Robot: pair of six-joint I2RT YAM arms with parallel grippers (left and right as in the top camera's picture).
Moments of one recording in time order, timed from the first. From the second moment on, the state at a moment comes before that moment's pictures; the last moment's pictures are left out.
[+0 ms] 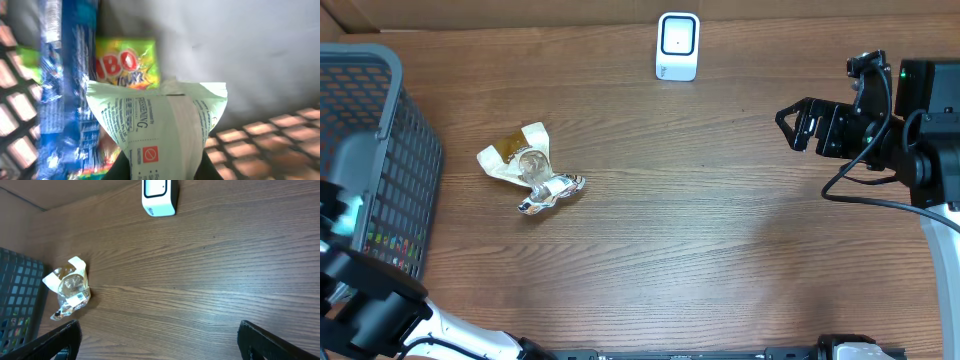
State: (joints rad) left arm 0.93 1.98 1.95 -1.37 0.04 -0.36; right arm 0.00 1.31 1.48 -1.04 -0.43 0.20
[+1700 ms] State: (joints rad) left arm -0.11 1.91 1.36 -0.86 -0.07 -0.41; right arm 0.00 1.33 1.48 -1.03 -0.43 0.20
